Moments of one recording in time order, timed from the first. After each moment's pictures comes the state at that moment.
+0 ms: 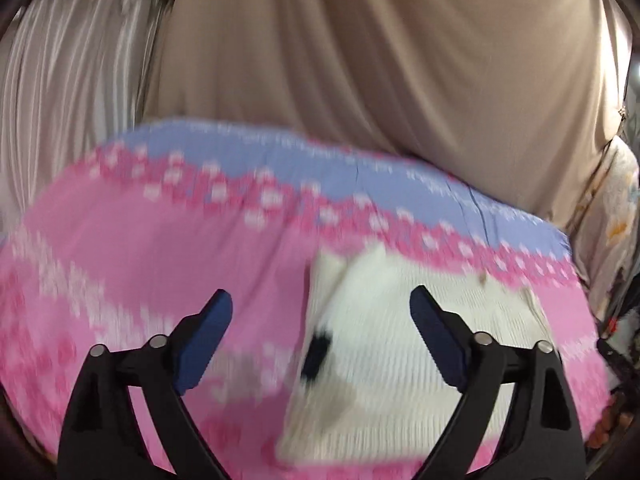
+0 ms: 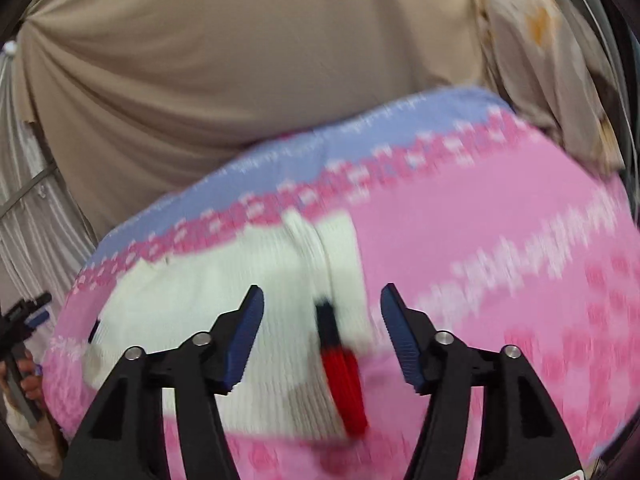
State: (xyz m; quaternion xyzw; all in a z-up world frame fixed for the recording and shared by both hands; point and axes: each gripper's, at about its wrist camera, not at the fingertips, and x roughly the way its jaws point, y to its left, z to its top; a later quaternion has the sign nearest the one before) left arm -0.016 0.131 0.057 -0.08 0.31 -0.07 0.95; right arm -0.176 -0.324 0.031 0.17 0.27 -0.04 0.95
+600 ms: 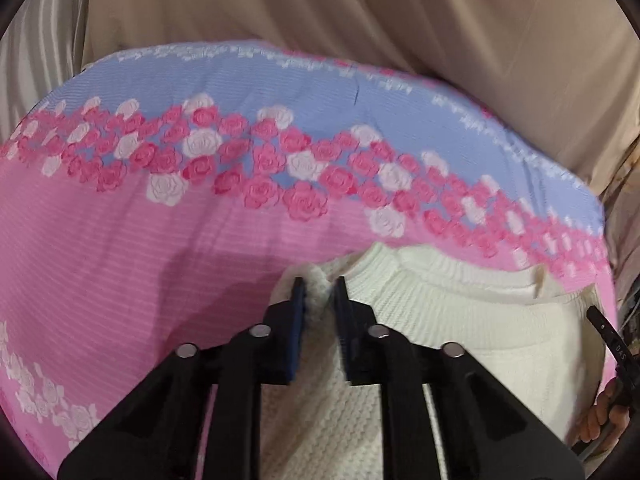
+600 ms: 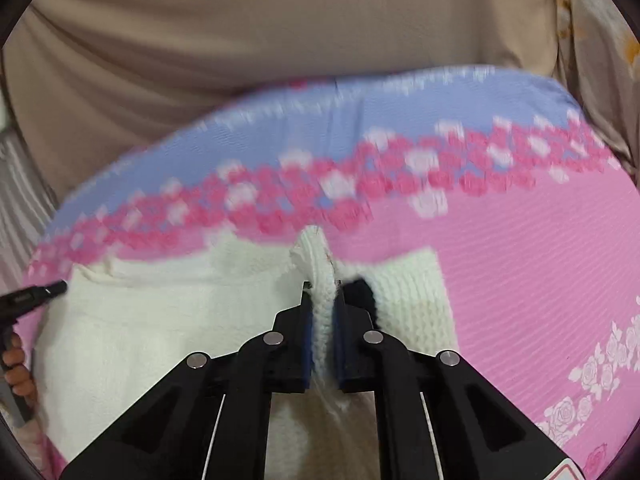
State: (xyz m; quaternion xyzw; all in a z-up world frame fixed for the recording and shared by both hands) left arm 0.122 0.079 -0.024 -0.08 0.44 -0.10 0.89; right arm -0.048 -0.303 0.004 0.14 0.31 -0.03 0.94
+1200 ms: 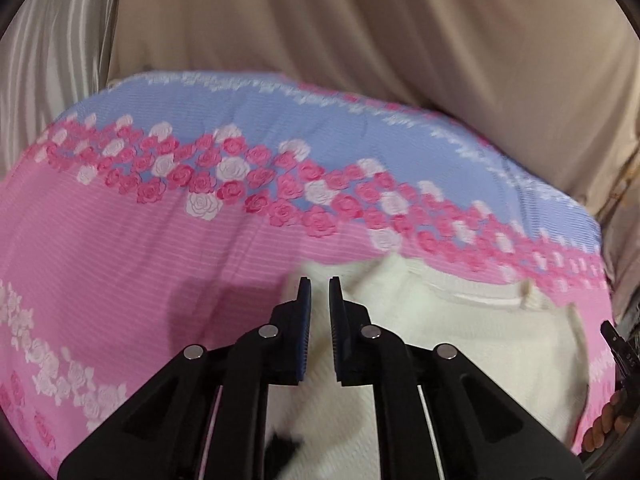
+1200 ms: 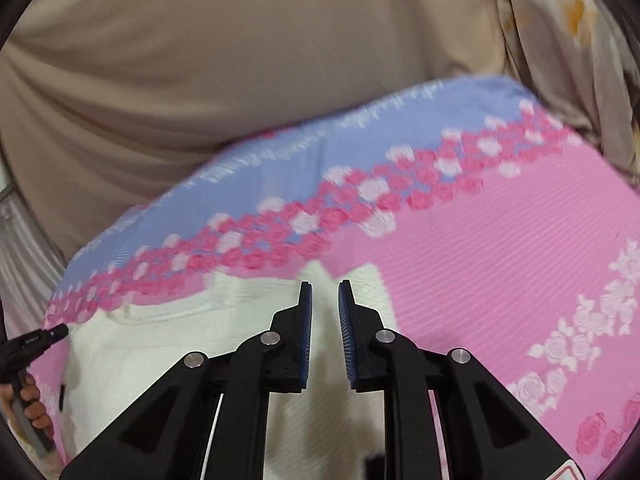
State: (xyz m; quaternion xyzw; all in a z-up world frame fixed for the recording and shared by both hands) left arm 0.077 0.088 0.010 -0.08 0.40 -0.08 0.91; right arm -0.090 -0.302 0.014 0.18 0.29 -0.04 0.94
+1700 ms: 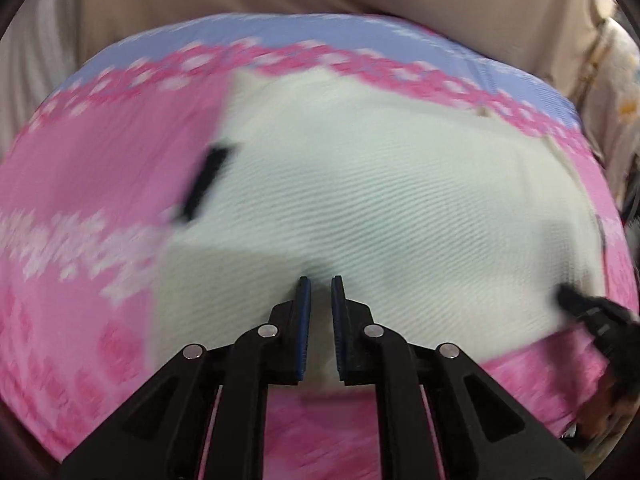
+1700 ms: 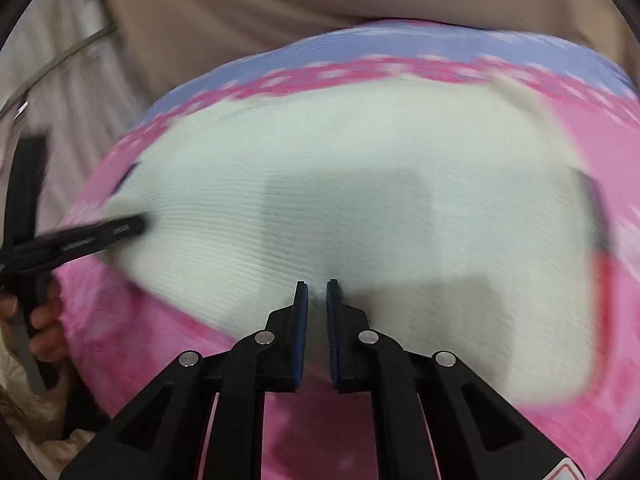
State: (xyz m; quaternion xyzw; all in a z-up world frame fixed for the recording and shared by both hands) left arm -0.041 0.073 -0.059 0.01 0.48 -0.11 0.87; right arm -0.179 -0.246 -0.062 0.12 0.43 0.05 0.89
